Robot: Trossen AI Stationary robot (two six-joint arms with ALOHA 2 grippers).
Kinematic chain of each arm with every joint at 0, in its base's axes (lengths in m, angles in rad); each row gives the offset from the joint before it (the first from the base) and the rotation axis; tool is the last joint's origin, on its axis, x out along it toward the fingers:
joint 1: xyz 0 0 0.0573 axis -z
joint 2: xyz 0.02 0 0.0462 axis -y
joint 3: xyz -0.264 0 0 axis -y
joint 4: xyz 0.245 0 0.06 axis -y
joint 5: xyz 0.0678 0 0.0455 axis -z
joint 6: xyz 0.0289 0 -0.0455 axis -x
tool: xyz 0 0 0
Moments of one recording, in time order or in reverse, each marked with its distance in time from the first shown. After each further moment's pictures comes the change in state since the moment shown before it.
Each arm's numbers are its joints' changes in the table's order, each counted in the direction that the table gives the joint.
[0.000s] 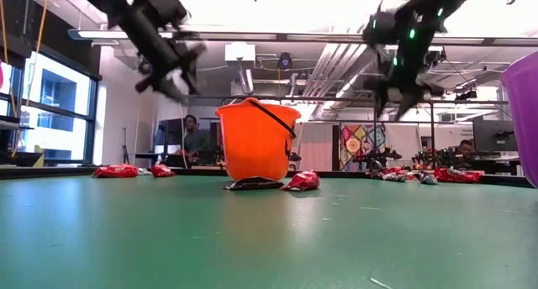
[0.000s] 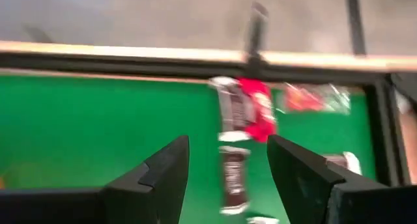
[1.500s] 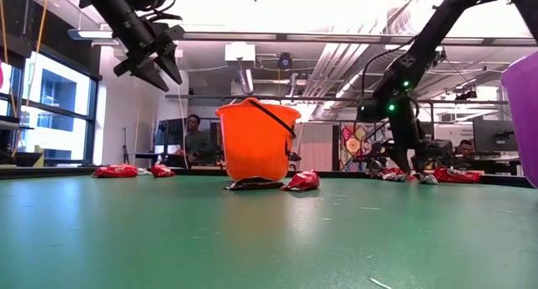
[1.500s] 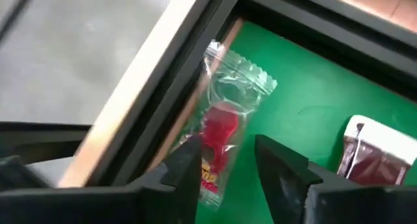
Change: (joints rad) left arm 0.002 0.174 0.001 -0.207 -0.003 -0.113; right arm 0.298 -0.538 0.116 -0.004 0.081 -0.907
